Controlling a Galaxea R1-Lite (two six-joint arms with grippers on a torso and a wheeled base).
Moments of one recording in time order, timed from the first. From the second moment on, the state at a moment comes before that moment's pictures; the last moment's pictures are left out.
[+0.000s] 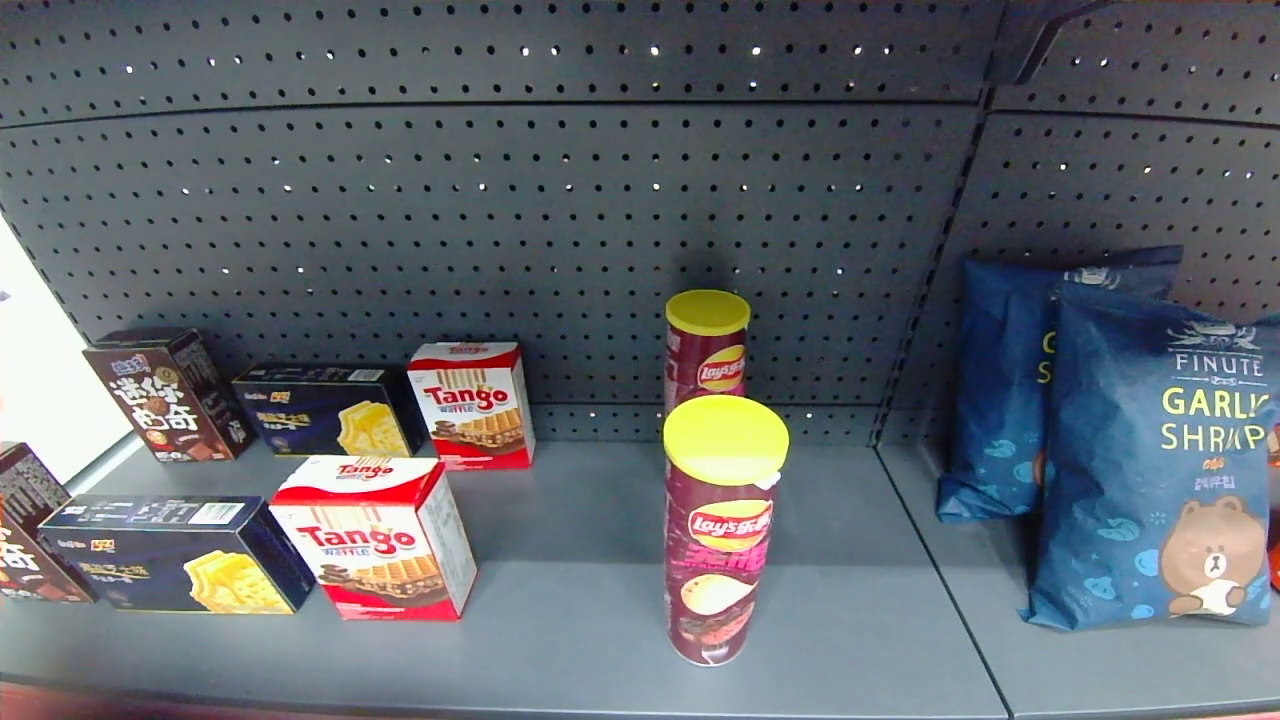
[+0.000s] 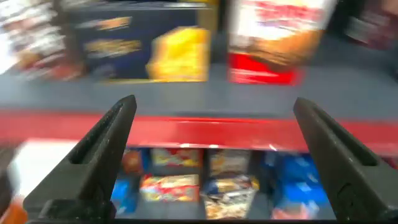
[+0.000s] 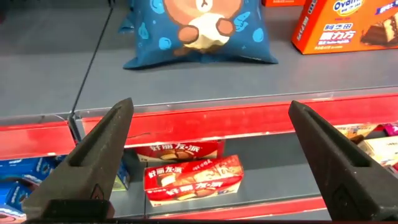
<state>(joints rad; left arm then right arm) -0.01 0.01 -0.02 0.00 -0.10 0.04 -0.15 0.08 0.00 0.00 0.01 0.00</state>
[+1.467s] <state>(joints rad) 0.00 0.01 0.00 0.00 0.03 0.01 -0.15 0.08 0.00 0.00 0.02 0.00</state>
